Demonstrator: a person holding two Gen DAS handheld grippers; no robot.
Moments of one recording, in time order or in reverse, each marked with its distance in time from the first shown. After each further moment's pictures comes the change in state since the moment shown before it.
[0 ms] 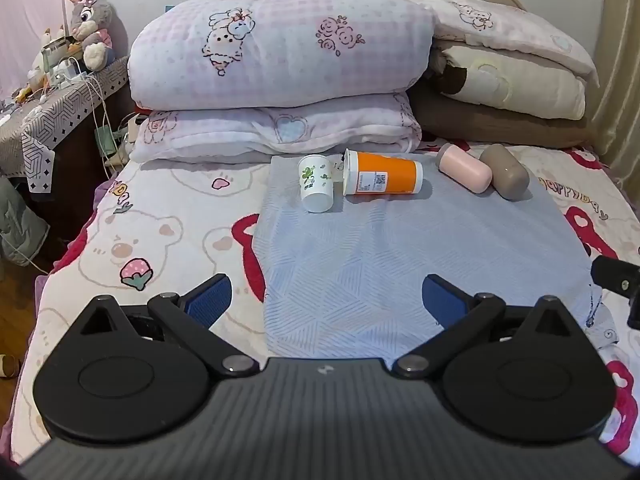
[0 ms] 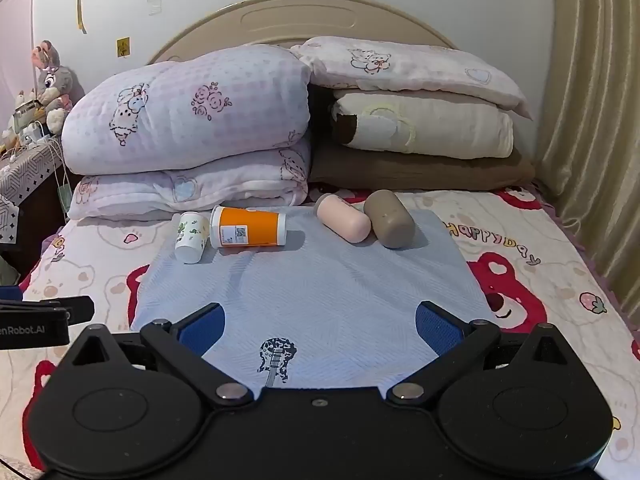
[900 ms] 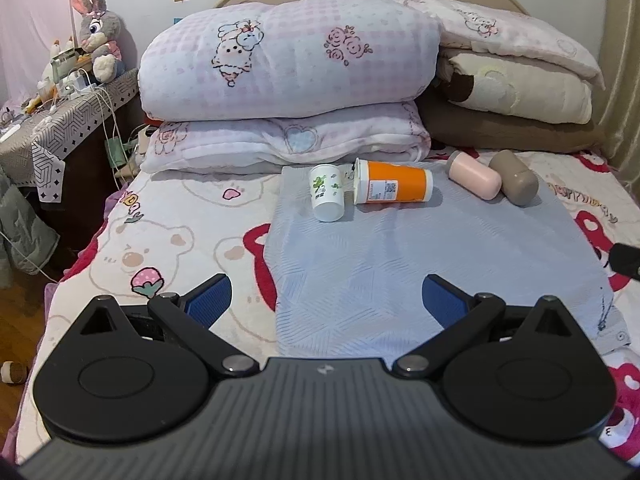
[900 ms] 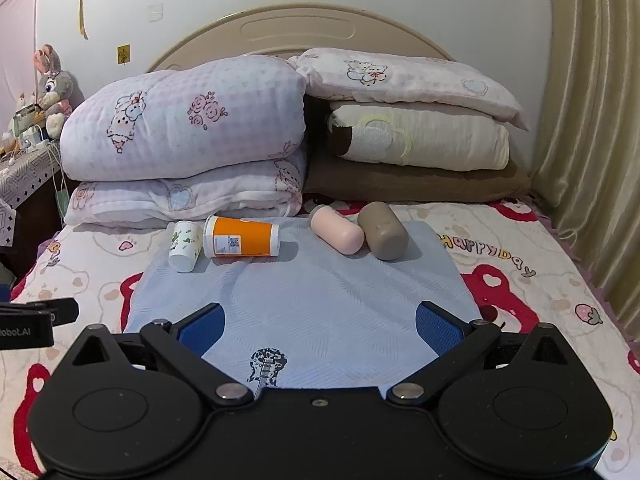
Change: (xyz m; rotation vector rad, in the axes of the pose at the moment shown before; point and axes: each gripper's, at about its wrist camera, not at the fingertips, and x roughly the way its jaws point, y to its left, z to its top) left arm 0.001 0.002 -0.002 0.015 -0.020 0.030; right arm 0.000 -0.008 0.000 -0.005 -0.038 -0.006
